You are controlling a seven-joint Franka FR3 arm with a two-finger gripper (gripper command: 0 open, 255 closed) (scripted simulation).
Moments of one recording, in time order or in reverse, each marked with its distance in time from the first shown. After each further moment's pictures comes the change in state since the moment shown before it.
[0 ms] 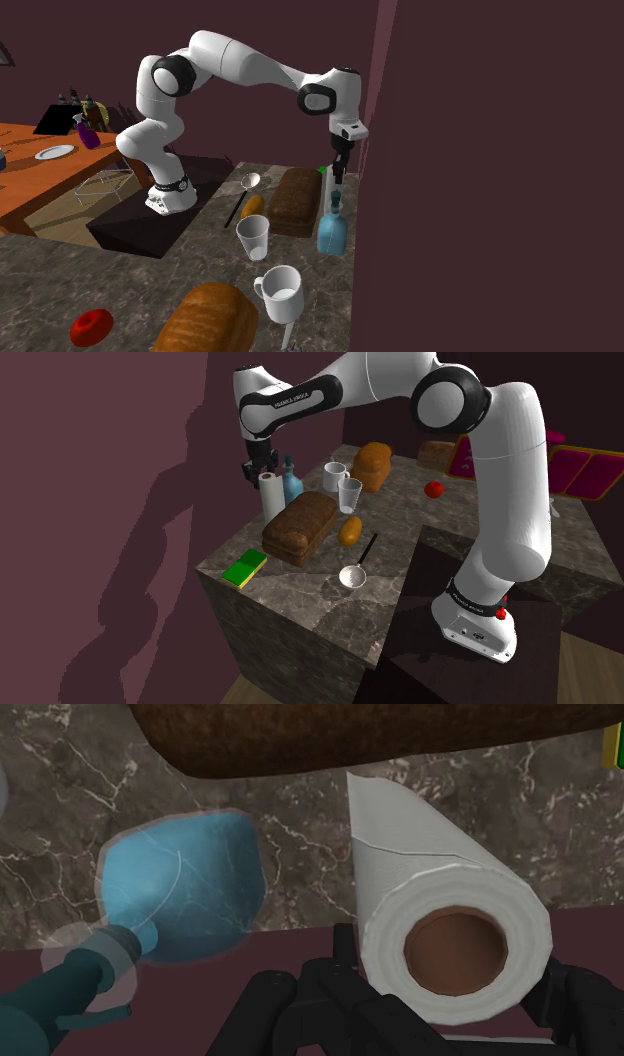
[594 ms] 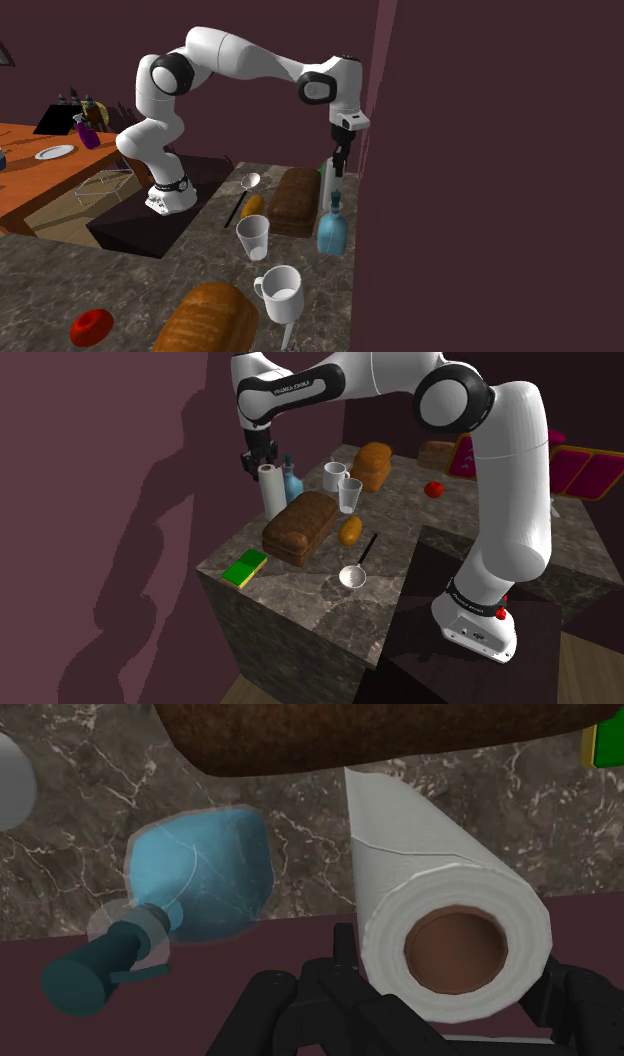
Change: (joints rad) arm 0.001 -0.015 0.001 0.056 0.003 -0.072 -0.006
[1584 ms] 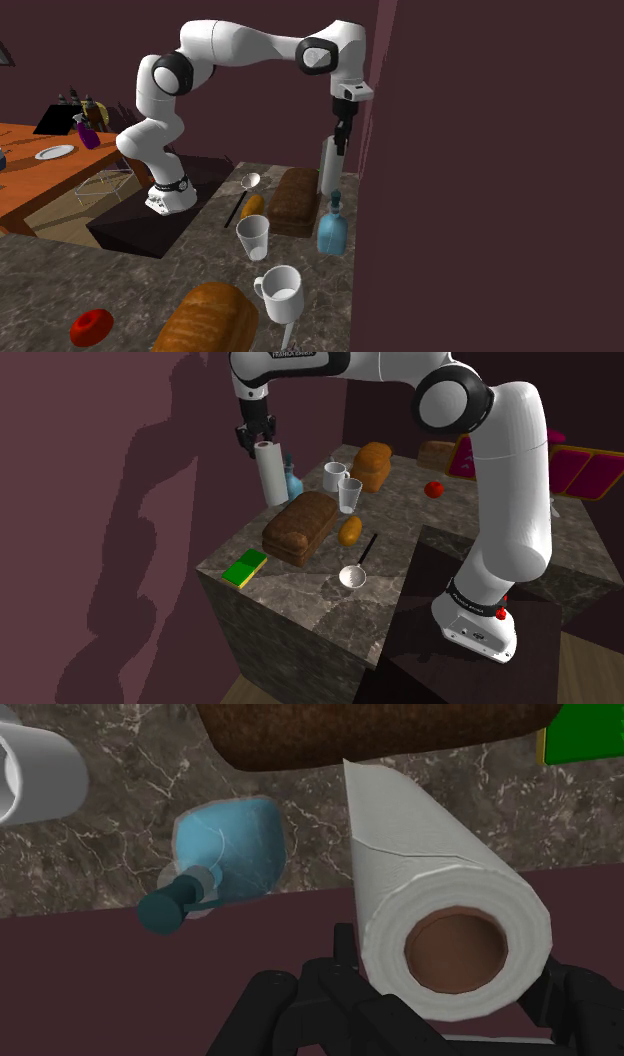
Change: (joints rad) arm 0.011 0.005 0.002 0.211 0.004 -0.205 -0.014
